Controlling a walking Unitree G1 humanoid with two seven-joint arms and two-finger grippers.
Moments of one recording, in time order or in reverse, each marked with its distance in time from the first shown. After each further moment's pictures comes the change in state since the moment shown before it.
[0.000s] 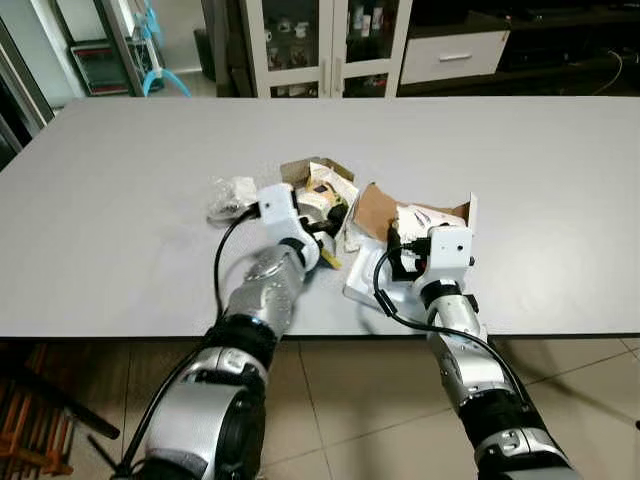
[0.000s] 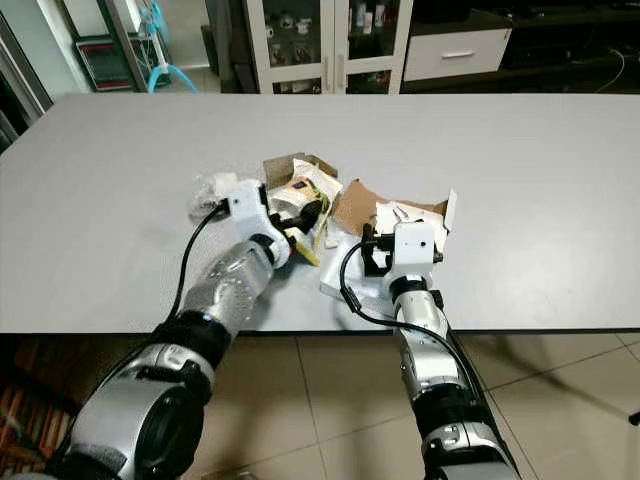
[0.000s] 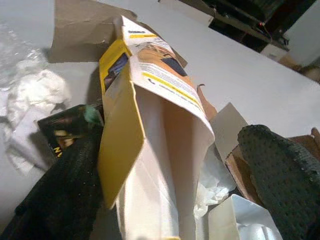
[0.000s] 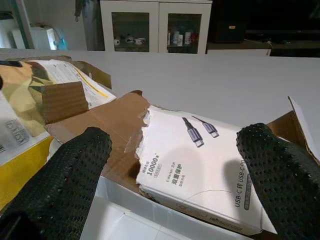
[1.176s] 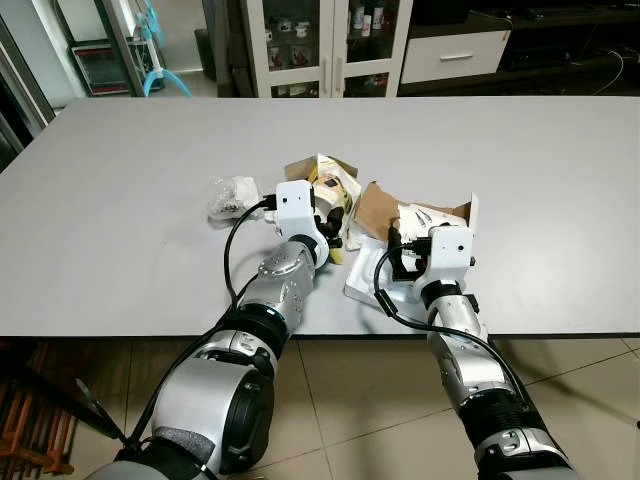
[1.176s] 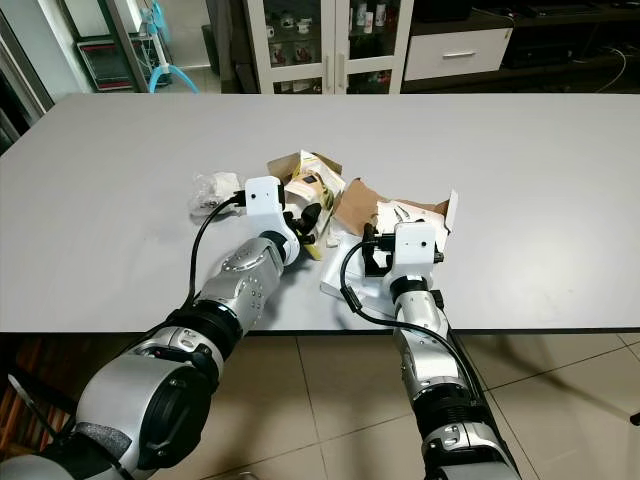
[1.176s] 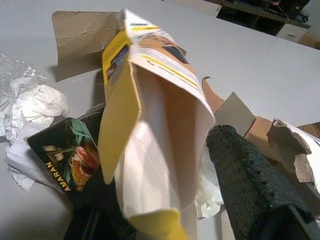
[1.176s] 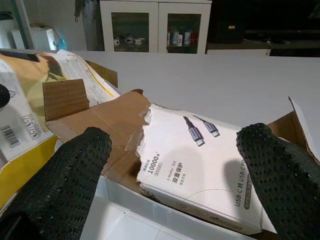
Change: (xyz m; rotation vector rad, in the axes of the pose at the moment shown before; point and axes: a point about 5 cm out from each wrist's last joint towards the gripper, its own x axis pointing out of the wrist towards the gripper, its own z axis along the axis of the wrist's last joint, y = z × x) left arm 0.006 -0.009 -0.002 0.138 0.006 0.035; right arm 0.000 0.000 0.000 0.000 -0.001 0.002
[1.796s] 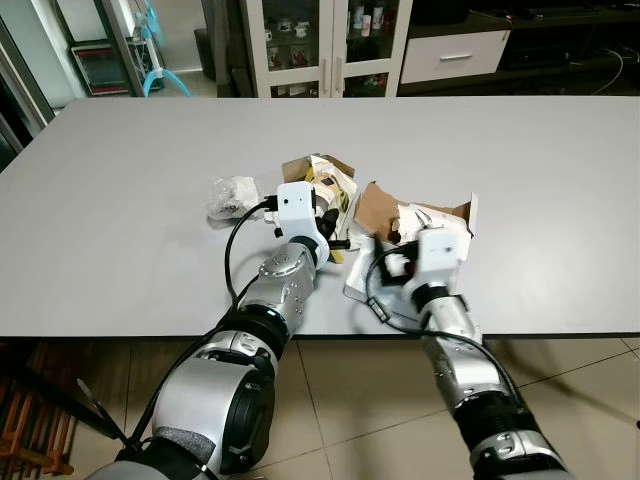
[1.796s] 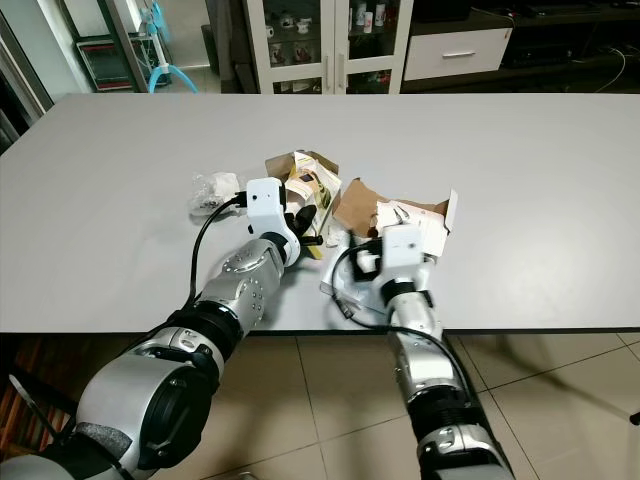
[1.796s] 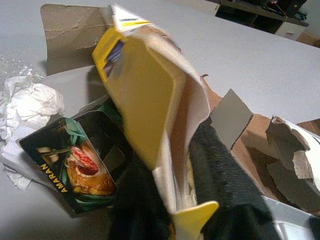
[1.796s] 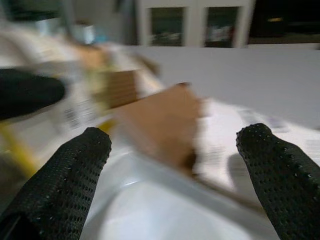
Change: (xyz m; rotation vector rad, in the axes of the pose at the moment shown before) left arm 0.000 -0.001 -0.002 0.006 0.000 -0.007; right arm -0.004 0.023 -0.003 0.028 0.023 0.203
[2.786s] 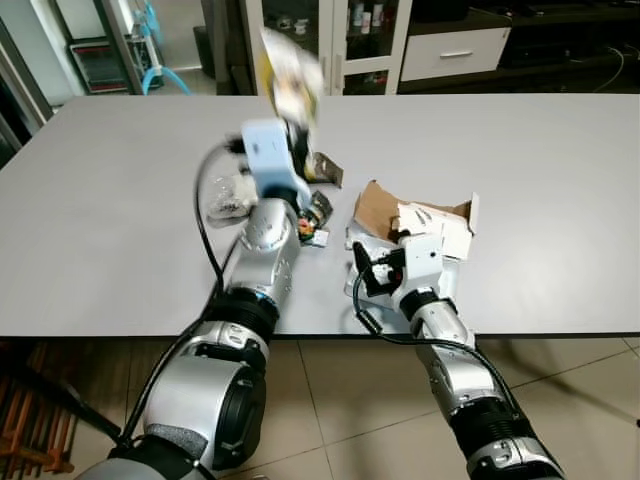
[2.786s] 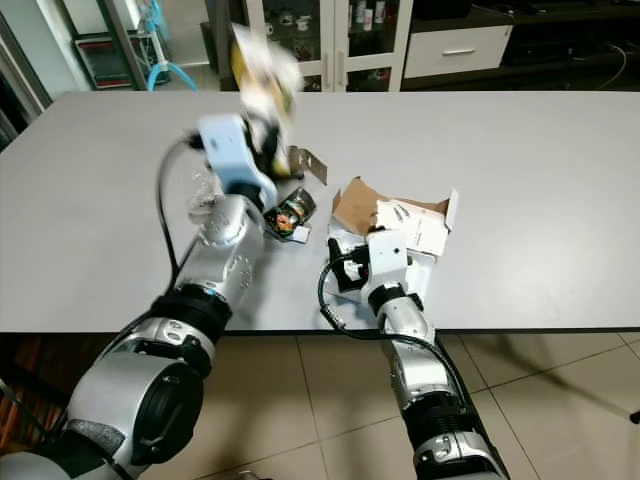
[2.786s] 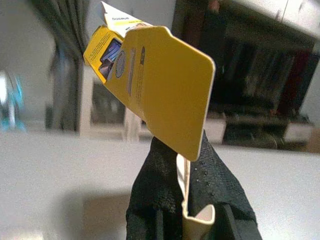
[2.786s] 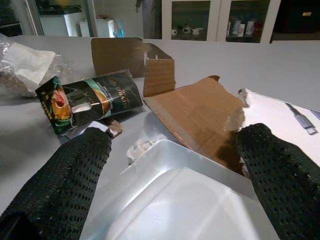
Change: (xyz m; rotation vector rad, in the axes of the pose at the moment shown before) left arm -0.014 -0.003 0.087 0.164 -0.565 0.028; right arm -0.002 0.006 -0.002 0.008 0.009 0.042
